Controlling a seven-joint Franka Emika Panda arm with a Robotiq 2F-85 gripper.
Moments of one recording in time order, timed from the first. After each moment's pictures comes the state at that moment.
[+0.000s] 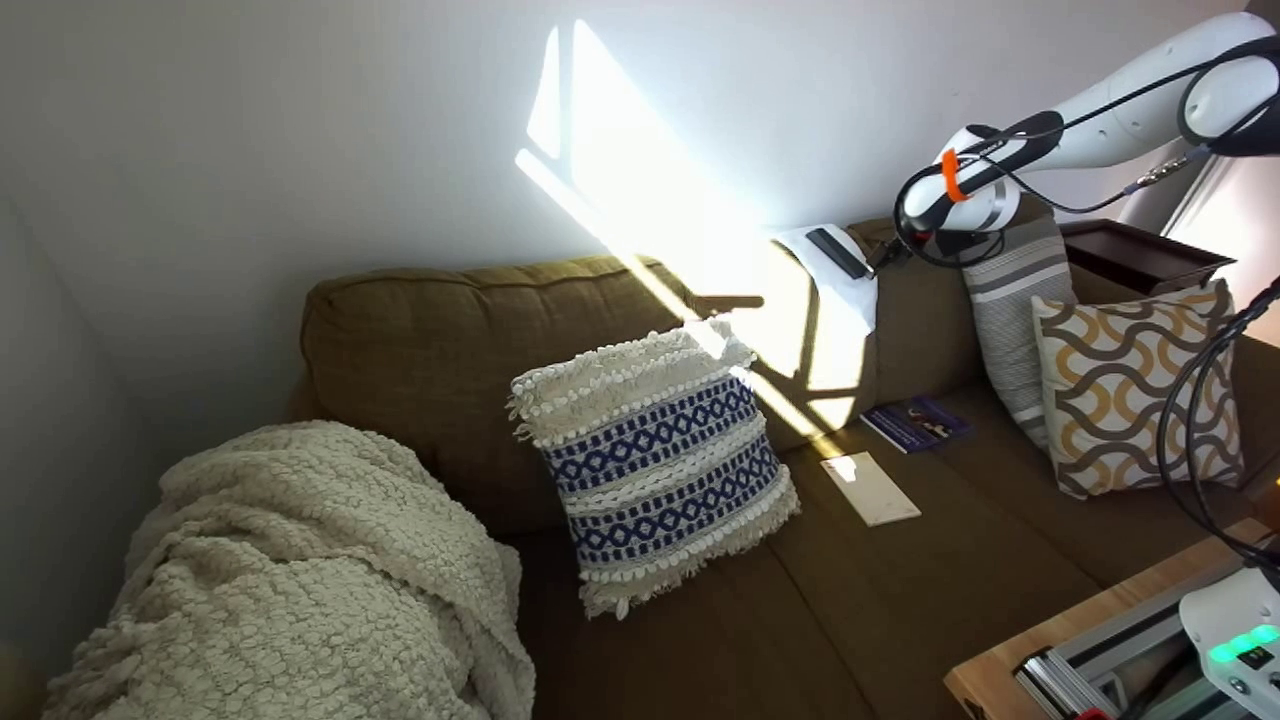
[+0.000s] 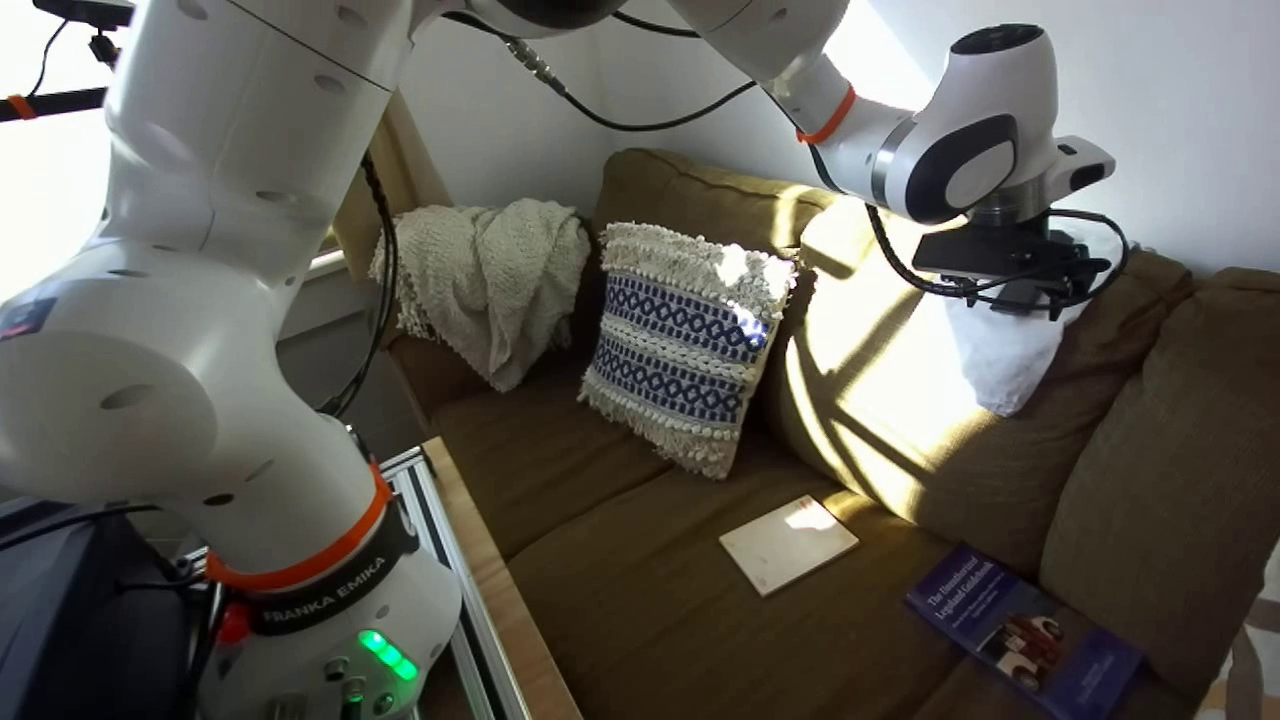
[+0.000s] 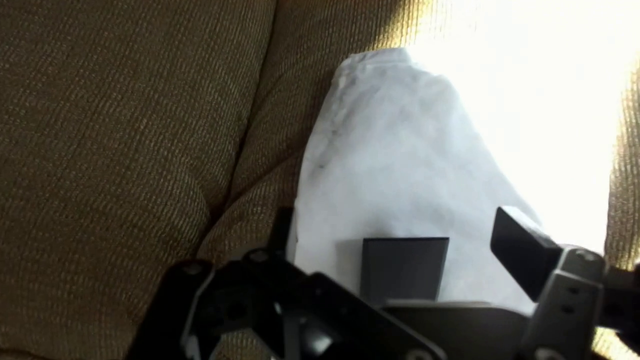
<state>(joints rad) -0.16 0.76 -0.02 -1.58 0.07 2.73 -0.43</state>
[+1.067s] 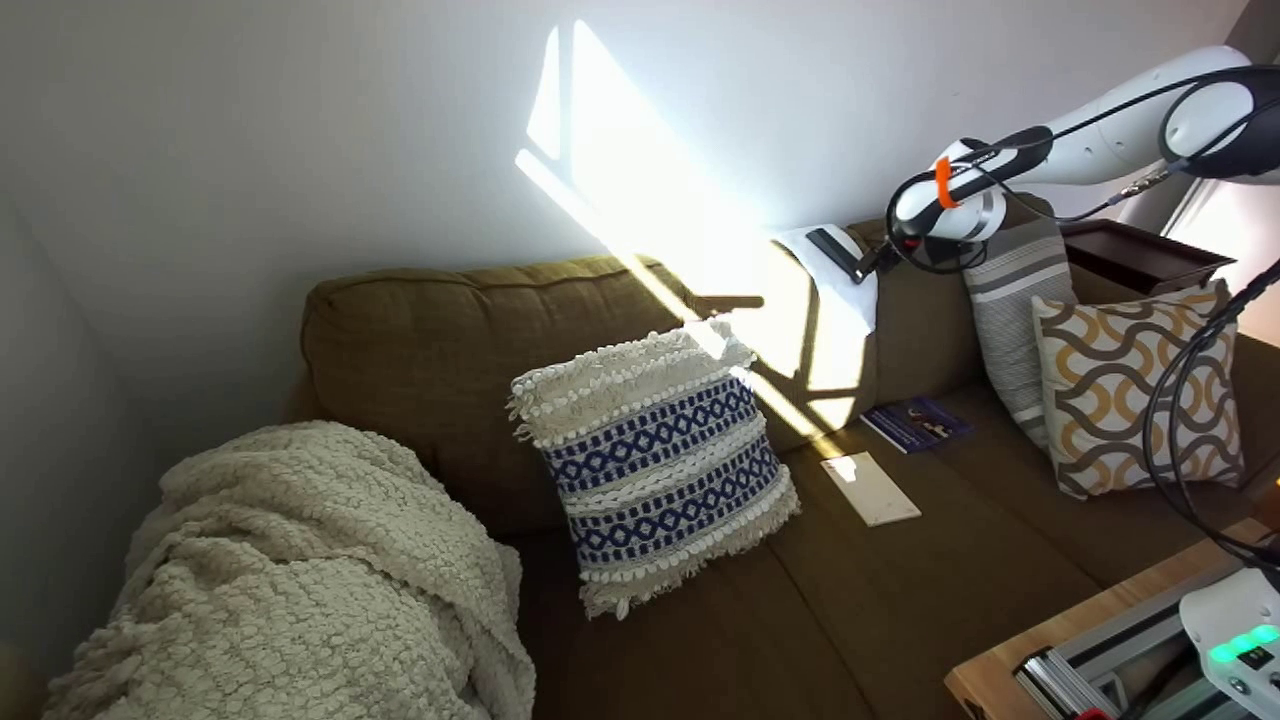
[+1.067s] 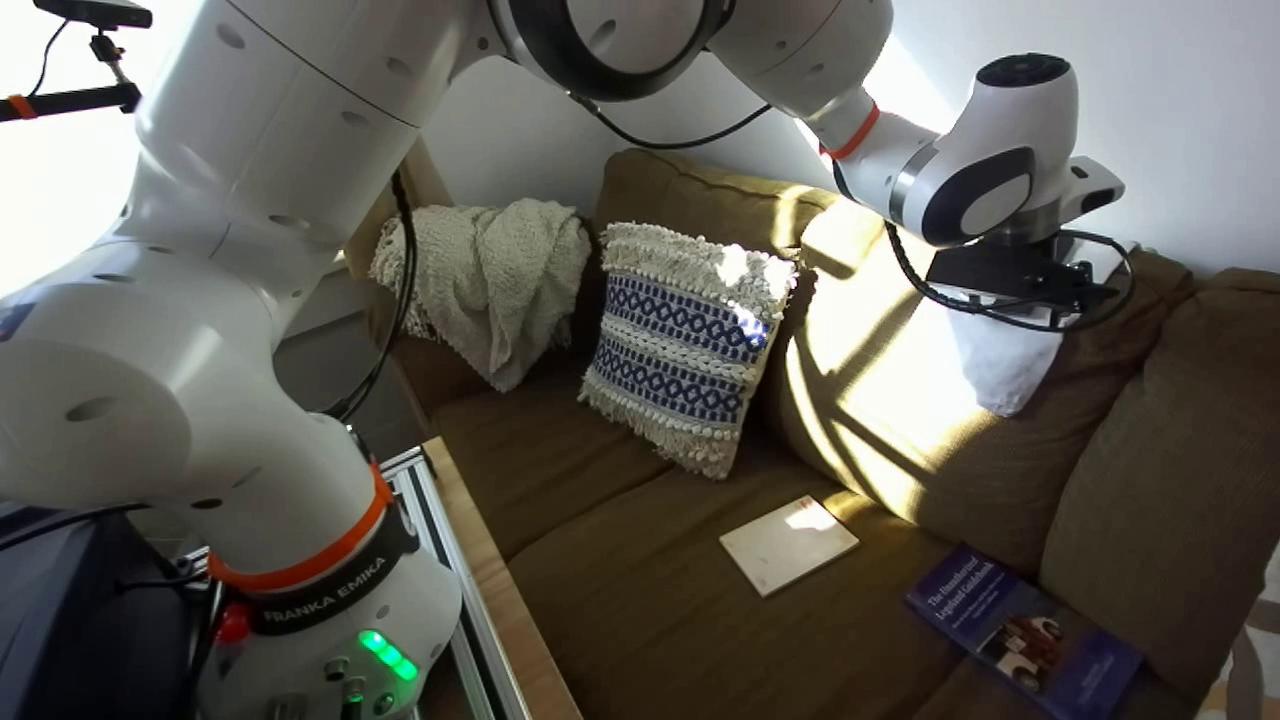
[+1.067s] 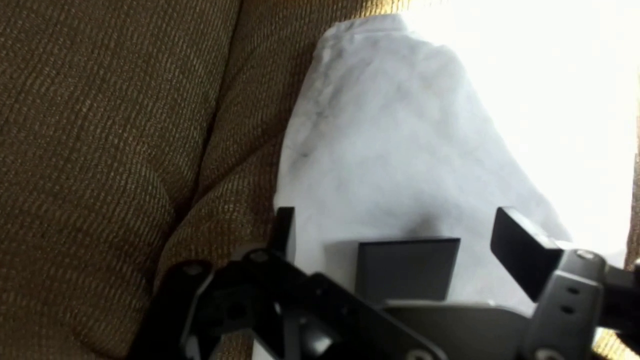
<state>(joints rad) -0.25 0.86 0.10 -1.46 0.07 2.72 -0.49</state>
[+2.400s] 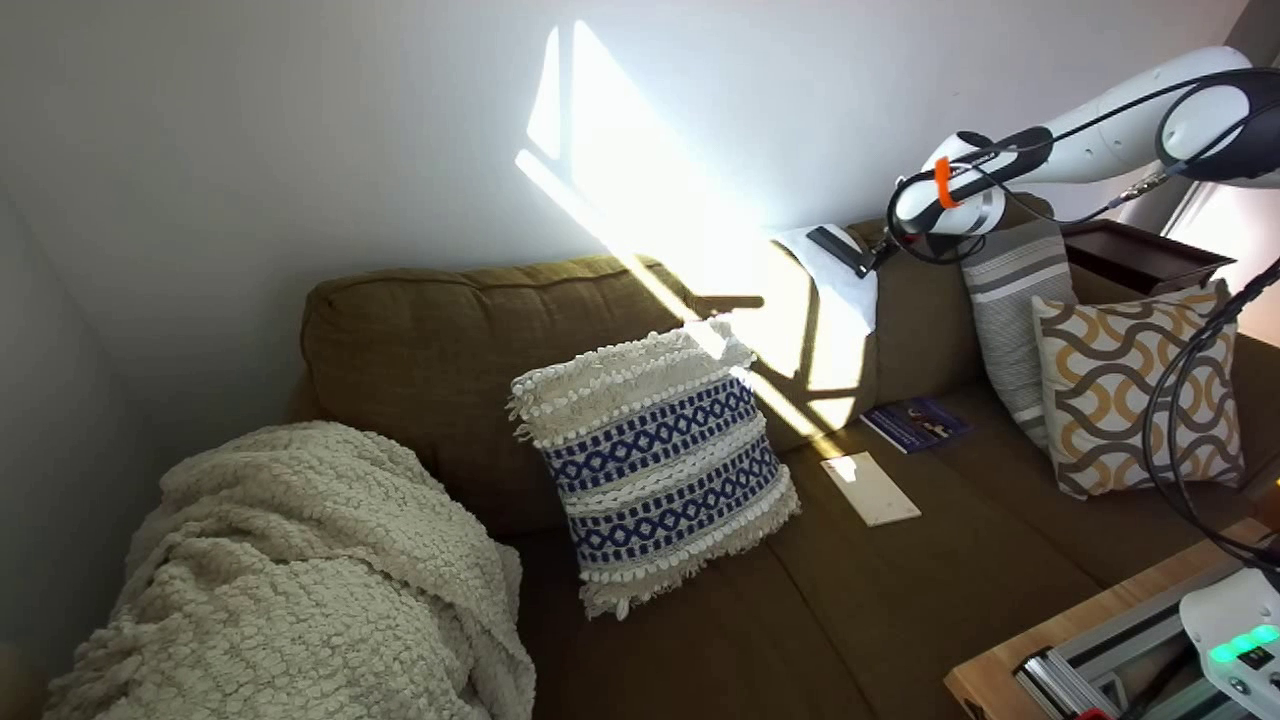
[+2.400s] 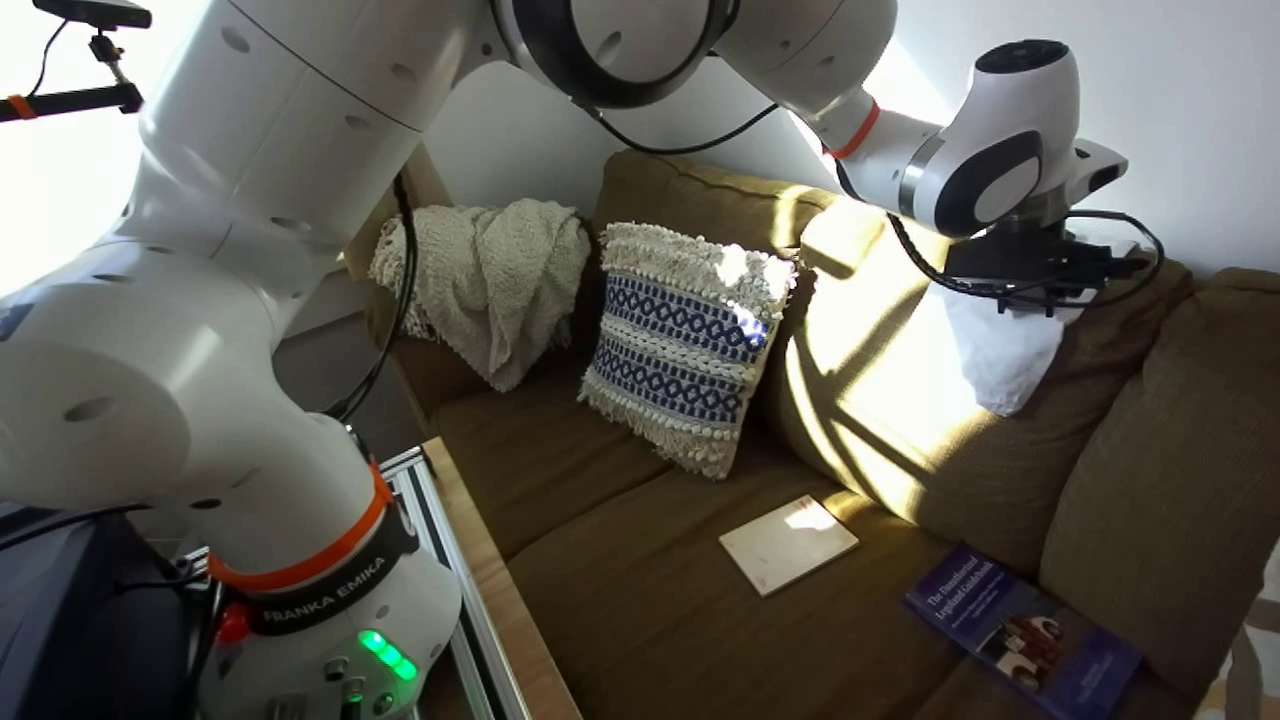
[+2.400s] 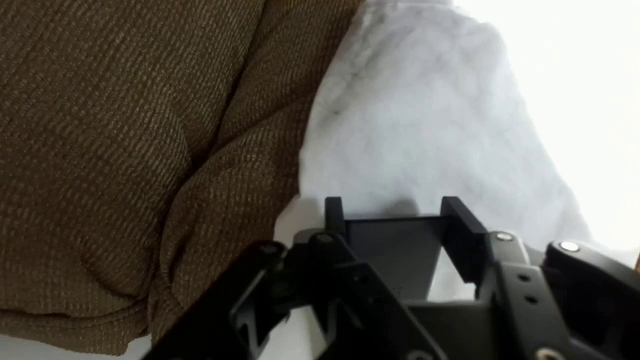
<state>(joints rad) -0.26 0.88 0.10 -1.42 -0.02 2.72 -0.55</state>
